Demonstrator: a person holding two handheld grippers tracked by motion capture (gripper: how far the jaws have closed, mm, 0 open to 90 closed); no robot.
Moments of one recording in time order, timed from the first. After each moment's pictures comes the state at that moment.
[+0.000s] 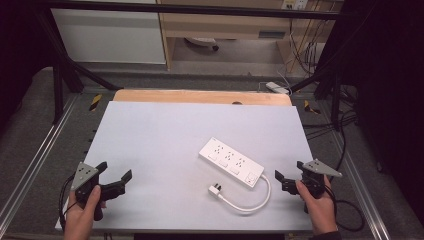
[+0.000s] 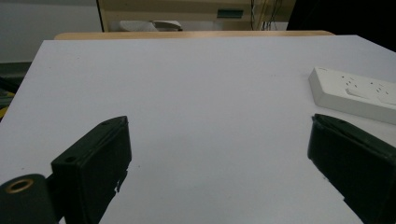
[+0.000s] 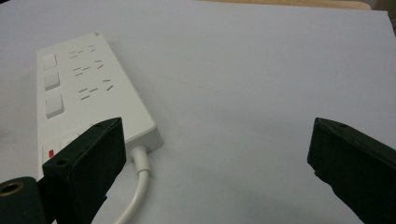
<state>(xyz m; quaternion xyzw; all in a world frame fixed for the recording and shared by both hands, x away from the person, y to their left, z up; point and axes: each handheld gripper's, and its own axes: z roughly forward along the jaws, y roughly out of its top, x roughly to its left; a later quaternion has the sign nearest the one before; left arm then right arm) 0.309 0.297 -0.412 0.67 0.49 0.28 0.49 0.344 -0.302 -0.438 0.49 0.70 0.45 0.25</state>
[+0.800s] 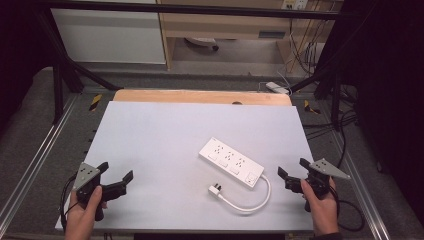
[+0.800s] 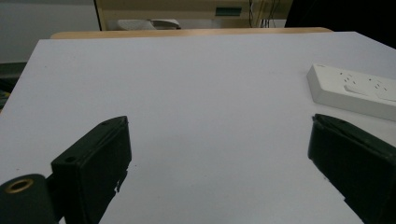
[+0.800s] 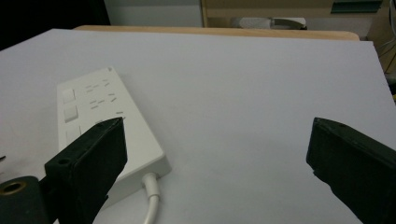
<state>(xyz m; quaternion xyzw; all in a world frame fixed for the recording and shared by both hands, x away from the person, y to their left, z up) 0.309 0.295 -0.413 0.67 0.49 0.28 0.48 0.338 -0.307 -0.425 0.48 0.67 0.49 0.26</state>
